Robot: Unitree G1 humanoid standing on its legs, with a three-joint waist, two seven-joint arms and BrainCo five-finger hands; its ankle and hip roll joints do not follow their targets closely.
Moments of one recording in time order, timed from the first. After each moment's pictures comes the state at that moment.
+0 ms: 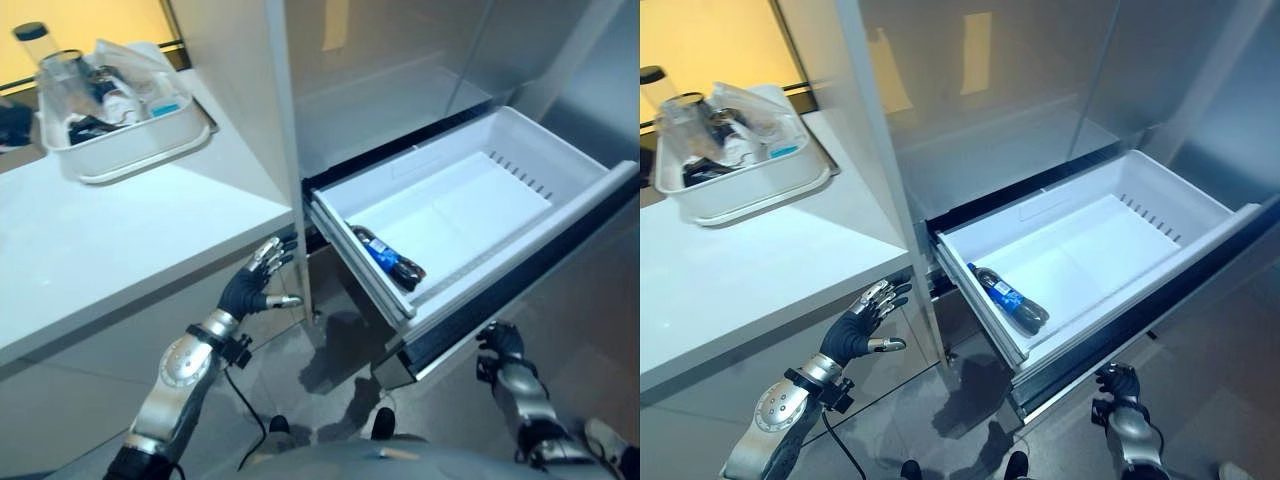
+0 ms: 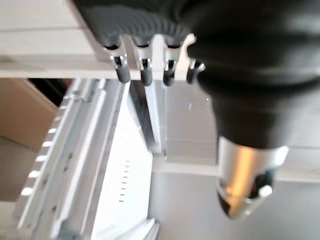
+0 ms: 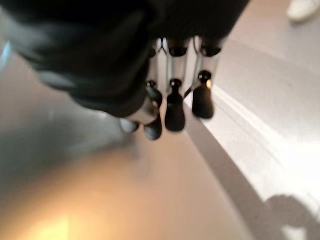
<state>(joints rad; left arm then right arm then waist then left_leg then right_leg) 0.18 0.45 -0.21 -0.17 -0.37 -0.20 -0.26 -0.14 -0.38 0.03 0.91 0.13 -0.09 -0.22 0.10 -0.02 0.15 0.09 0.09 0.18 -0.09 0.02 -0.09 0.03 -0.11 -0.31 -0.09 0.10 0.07</state>
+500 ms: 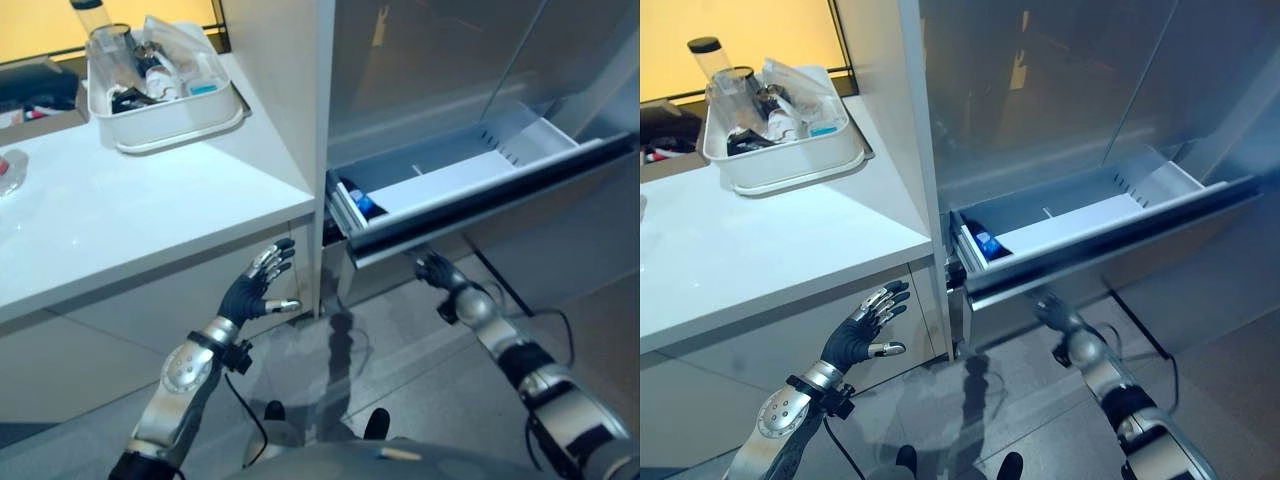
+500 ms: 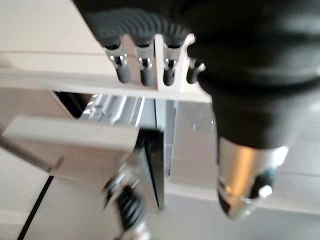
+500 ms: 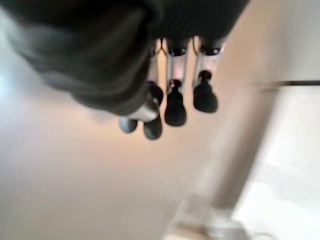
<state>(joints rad) 0.19 0.44 -0.21 -0.14 -0.38 -0.20 -0.25 -0.50 -0.42 0.45 0.60 -0.23 -0.07 -0.02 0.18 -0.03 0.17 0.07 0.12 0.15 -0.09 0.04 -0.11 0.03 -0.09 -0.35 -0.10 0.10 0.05</state>
